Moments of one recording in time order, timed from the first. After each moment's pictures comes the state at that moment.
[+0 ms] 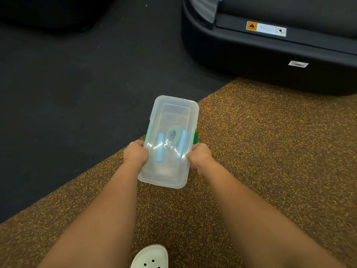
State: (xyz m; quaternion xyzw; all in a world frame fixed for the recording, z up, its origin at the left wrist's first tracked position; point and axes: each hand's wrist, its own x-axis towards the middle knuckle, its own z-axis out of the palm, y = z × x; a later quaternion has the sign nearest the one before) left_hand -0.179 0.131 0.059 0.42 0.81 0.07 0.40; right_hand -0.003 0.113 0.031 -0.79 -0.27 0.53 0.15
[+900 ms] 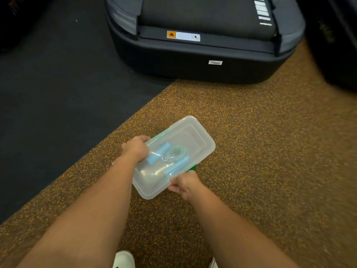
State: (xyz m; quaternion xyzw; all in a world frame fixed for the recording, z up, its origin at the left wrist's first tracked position) left_hand -0.034 0.129 0.075 0.63 0.68 -0.03 0.38; right_hand 0.084 0.002 0.066 -0.71 0.05 0.62 0.34
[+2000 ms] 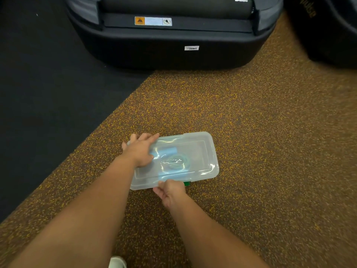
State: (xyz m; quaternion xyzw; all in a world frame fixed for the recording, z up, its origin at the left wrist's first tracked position) left_hand 0.015 0.112 0.056 0.82 0.47 -0.18 0.27; right_hand 0.076 -0.022 0.042 -0.64 0.25 0.58 0.43
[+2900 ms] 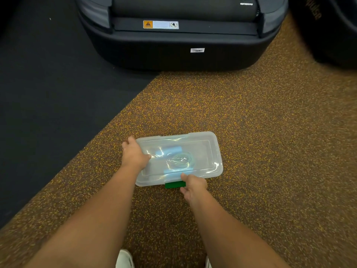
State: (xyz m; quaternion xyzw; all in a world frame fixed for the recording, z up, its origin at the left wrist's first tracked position) left_hand -0.003 0.092 0.063 0.62 0.69 -0.01 0.36; right_hand 0.114 -0.040 0.062 -0.71 0.26 0.51 0.41
